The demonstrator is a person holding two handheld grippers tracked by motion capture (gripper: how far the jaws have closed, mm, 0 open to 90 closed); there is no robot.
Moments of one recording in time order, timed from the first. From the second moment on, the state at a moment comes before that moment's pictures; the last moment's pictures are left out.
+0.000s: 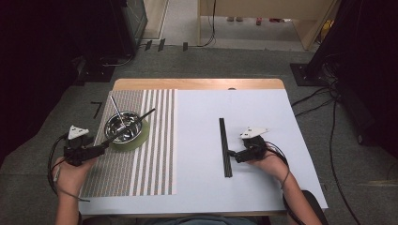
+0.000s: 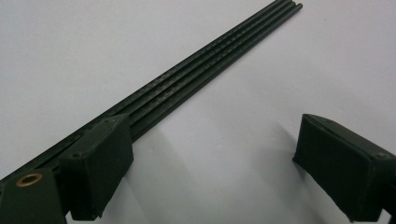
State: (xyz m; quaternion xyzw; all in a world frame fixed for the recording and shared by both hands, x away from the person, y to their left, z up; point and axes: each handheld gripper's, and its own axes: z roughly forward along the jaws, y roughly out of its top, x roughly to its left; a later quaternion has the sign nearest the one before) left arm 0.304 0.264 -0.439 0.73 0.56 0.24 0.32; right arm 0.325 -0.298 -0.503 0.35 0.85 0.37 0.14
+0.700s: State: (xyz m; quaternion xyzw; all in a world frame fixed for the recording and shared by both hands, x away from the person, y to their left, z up) left arm 0.318 0.283 -0.442 0.71 0.58 0.25 0.31; right arm 0.325 -0.298 -0.503 0.35 0.85 0.37 0.14
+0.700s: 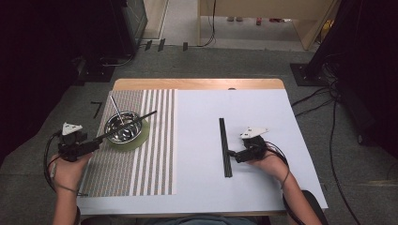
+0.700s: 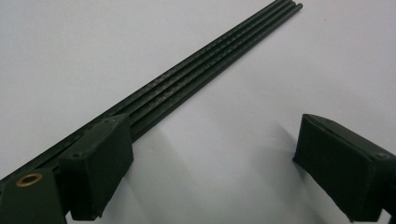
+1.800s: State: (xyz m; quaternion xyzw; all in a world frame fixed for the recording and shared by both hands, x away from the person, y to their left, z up) left arm 0.341 0.269 -0.414 0.69 0.58 0.23 0.37; right arm 0.325 -0.298 -0.503 0.36 0.85 0.37 0.14
